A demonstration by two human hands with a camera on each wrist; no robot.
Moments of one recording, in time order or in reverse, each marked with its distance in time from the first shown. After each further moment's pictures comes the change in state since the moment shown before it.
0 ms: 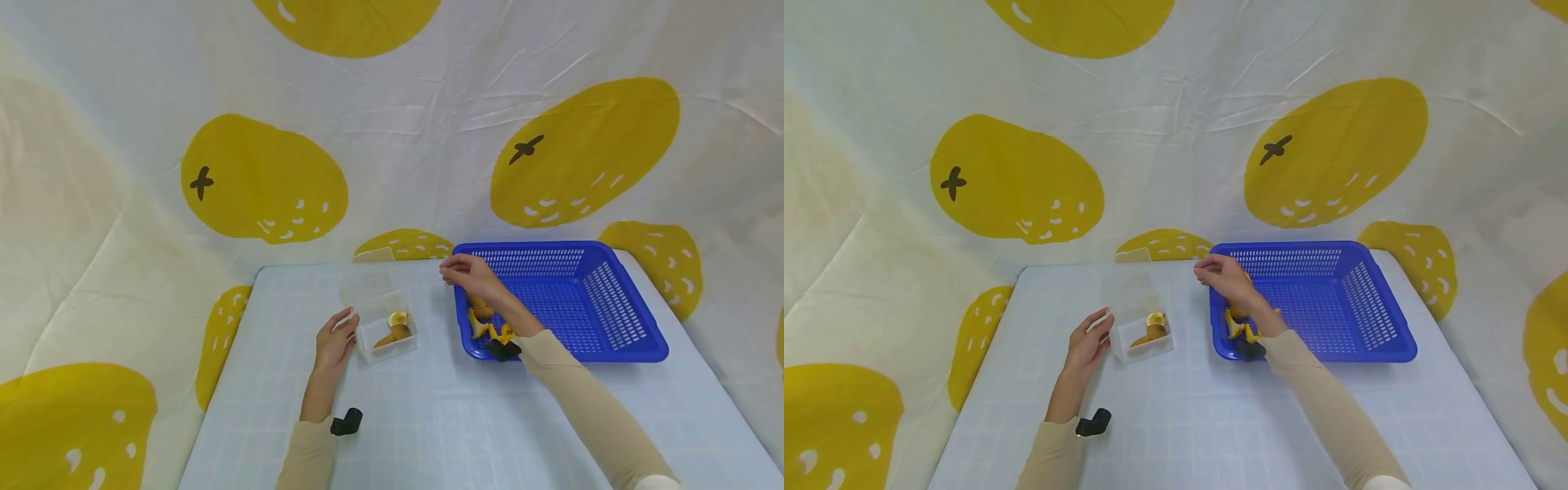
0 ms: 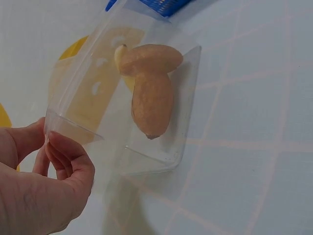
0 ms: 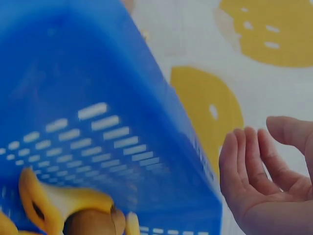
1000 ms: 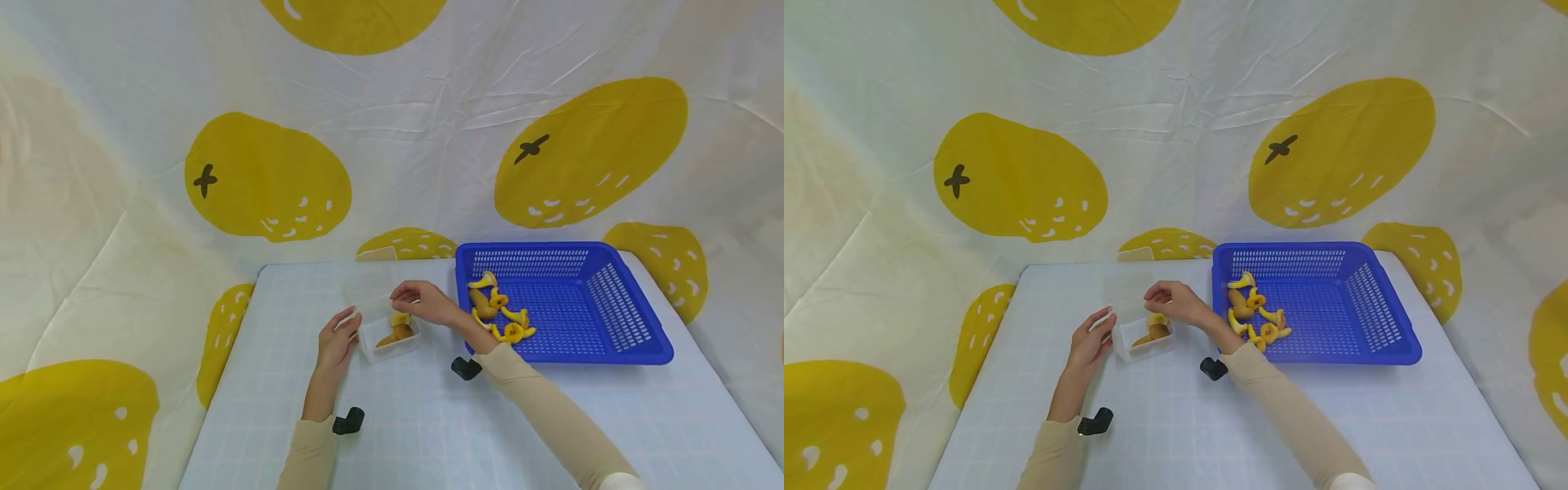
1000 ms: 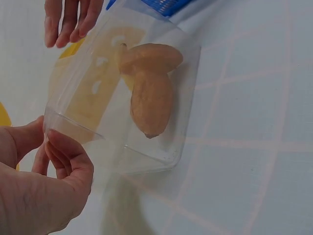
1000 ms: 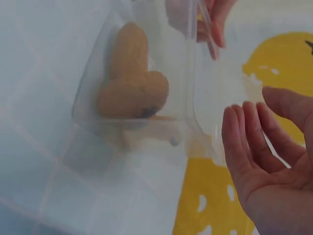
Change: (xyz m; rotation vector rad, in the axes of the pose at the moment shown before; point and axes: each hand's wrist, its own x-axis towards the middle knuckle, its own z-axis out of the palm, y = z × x) left_hand -0.001 0.002 0.000 -0.007 0.002 -0.010; right_hand 0.008 0.000 0.087 -0.147 -0.306 -0.275
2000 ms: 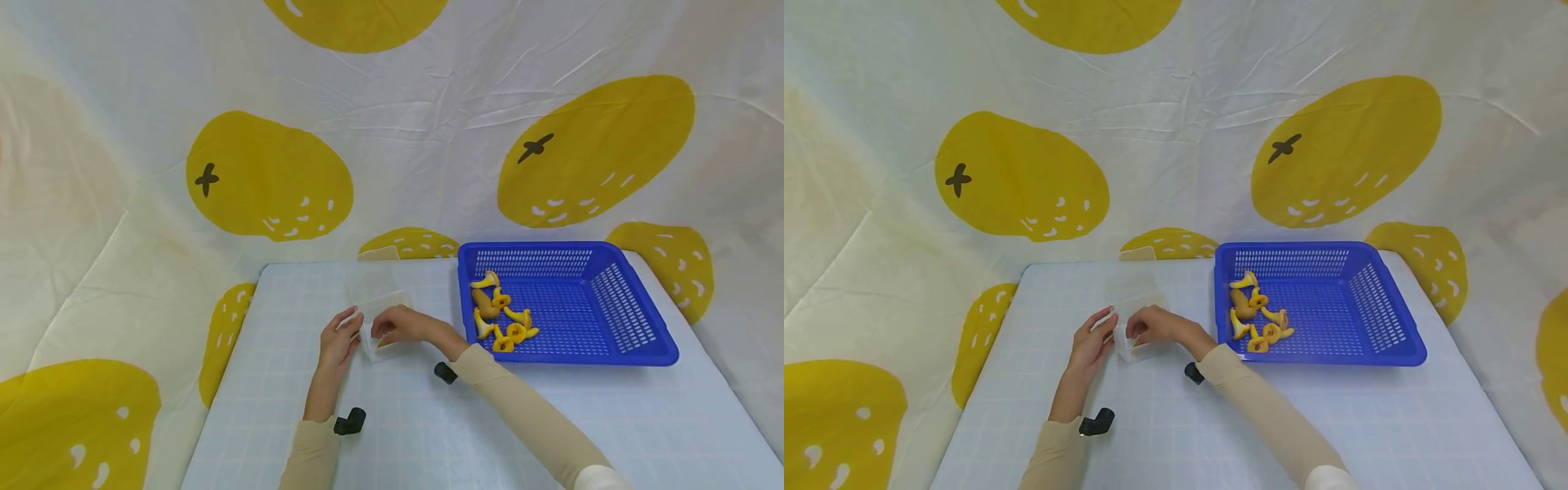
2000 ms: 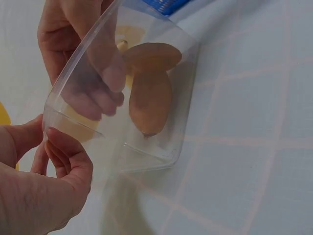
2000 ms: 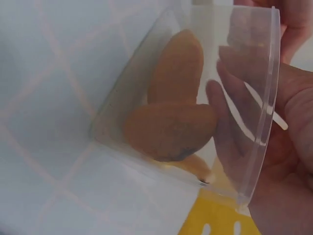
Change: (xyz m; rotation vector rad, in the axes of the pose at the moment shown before) left_hand 0.000 -0.001 -0.001 0.006 -0.004 0.021; right_hand 0.025 0.009 0.045 -0.267 -0.368 -0.105
